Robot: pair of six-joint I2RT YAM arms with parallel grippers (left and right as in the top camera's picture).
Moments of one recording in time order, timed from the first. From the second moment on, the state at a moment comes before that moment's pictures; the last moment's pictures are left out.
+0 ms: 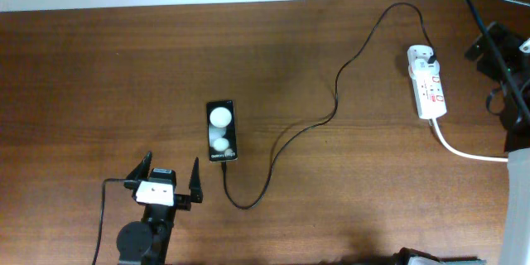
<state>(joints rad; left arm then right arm) -0.12 0.01 0.01 -0.08 0.02 0.06 -0.33 1.28 1.47 -0.72 0.12 0.27</state>
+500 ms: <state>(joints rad) -0.12 0.01 0.01 -0.08 0.02 0.06 -0.33 1.27 1.17 -0.81 0.16 0.22</state>
